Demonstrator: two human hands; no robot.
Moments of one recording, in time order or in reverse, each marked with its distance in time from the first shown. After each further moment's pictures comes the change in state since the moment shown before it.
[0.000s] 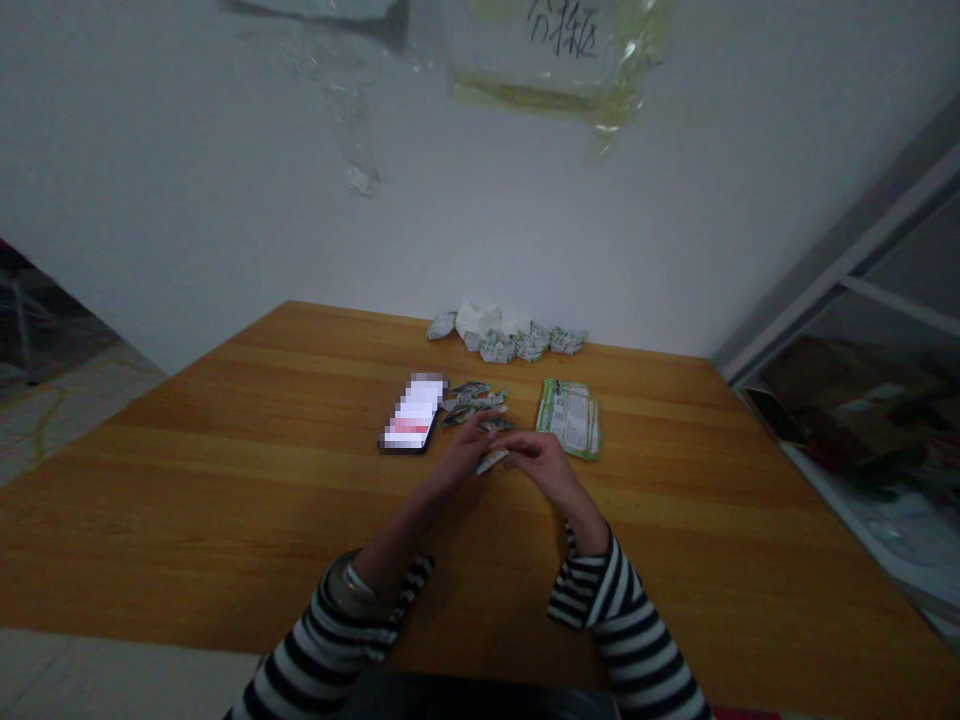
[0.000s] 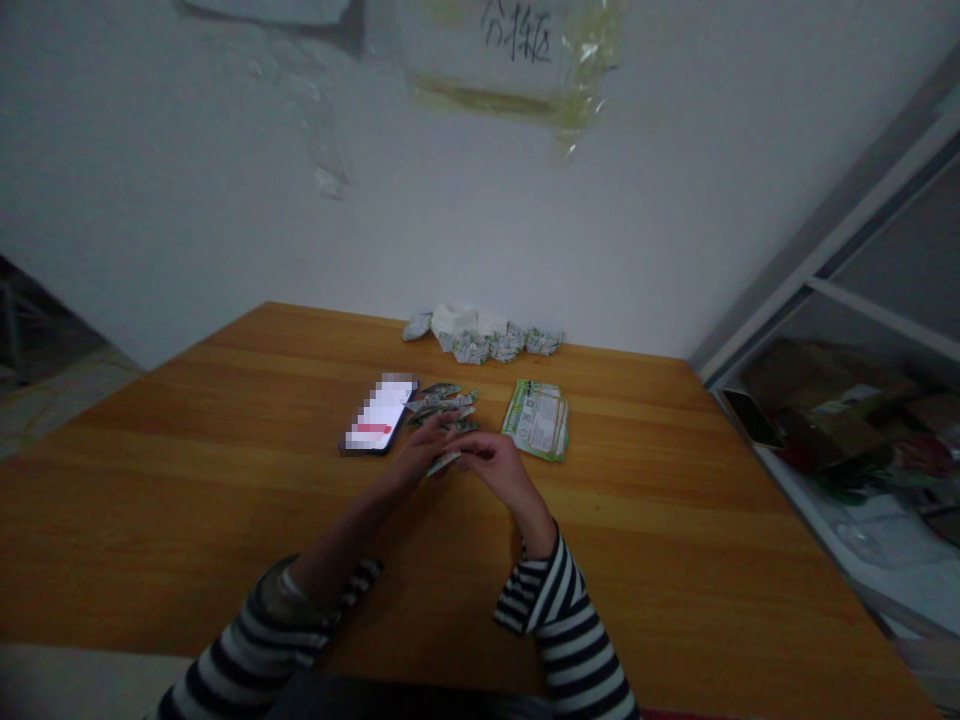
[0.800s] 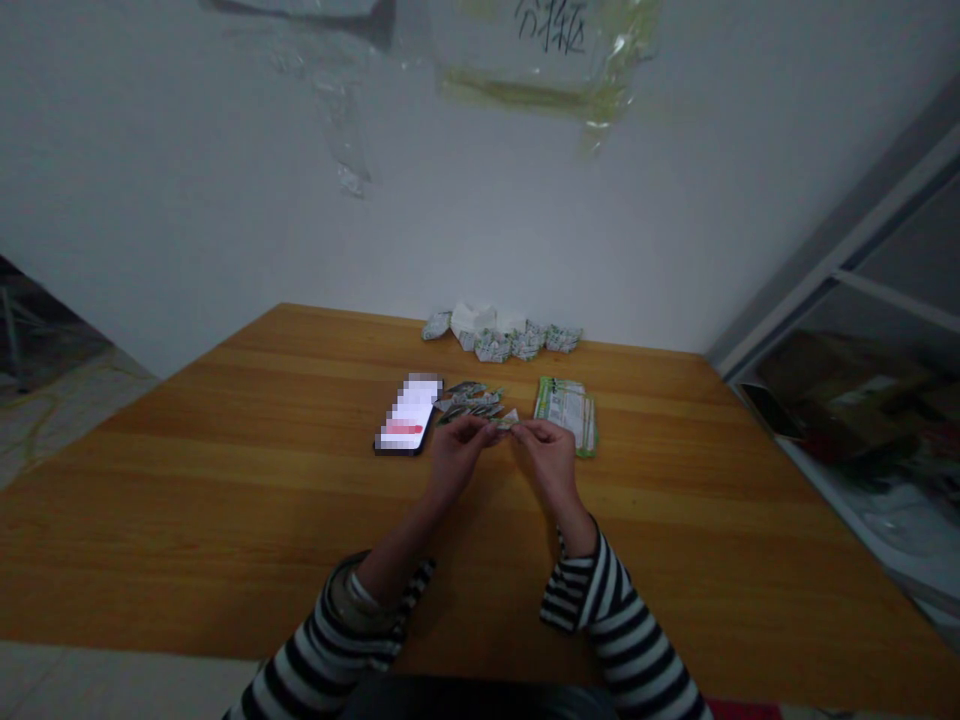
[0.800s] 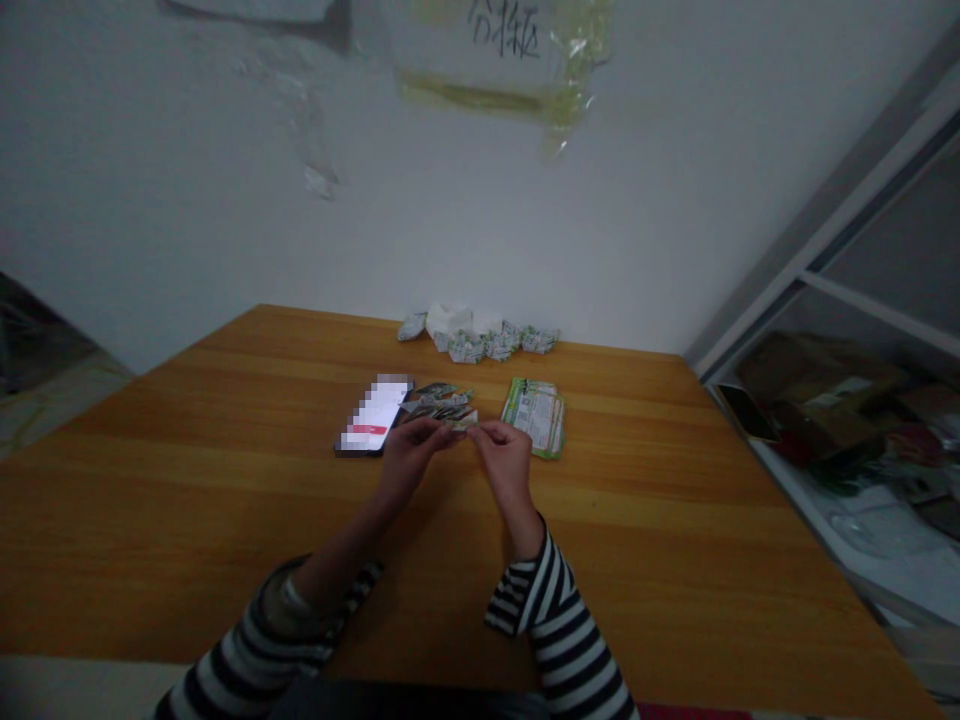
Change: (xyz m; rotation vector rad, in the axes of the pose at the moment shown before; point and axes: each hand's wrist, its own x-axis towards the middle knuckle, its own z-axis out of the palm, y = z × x) left_hand -0.005 0.005 0.011 -0.002 0.183 0.137; right_hand 0.006 0.009 0.002 -0.051 0.535 -0.055
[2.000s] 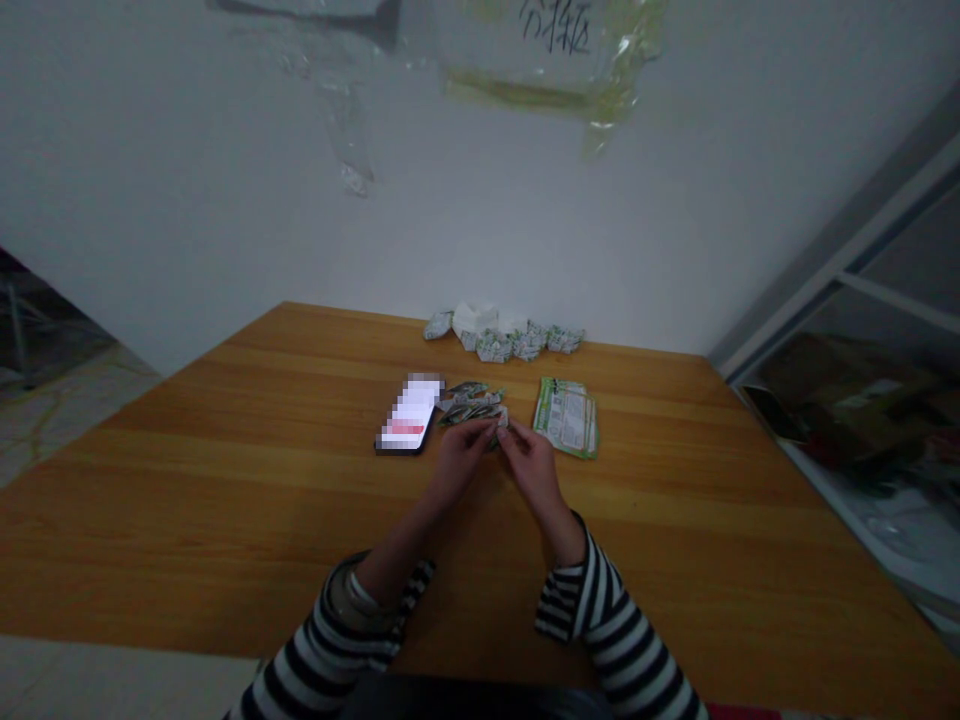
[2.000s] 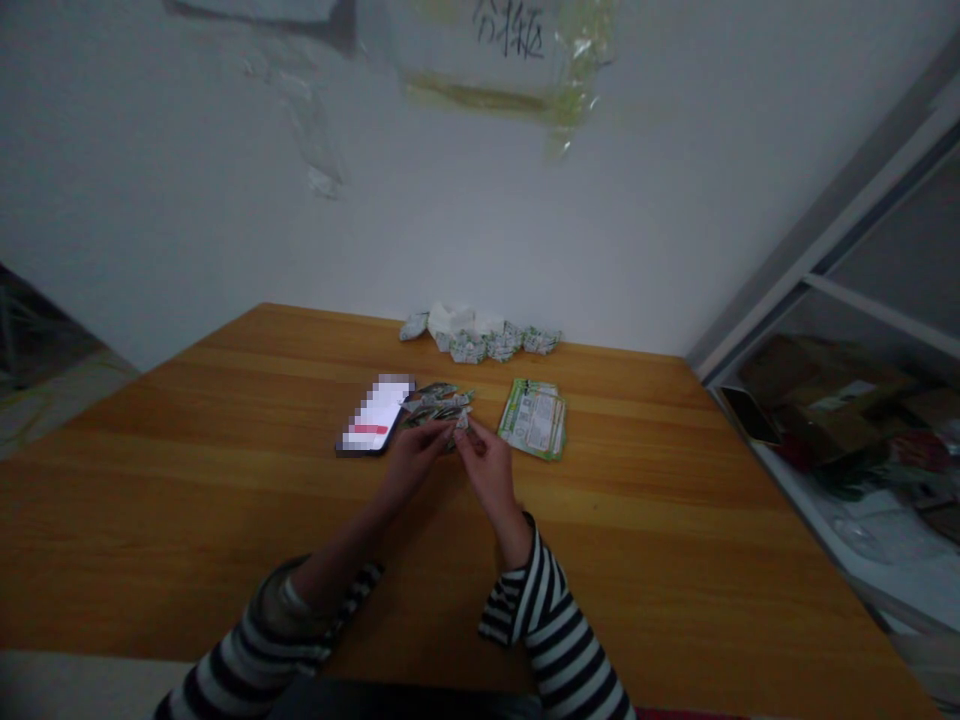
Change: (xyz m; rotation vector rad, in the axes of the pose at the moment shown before) left_hand 0.008 -0.011 -0.009 0.251 -0.107 0.130; right_hand -0.011 0.007 0.015 -0.035 -0.197 -0.029
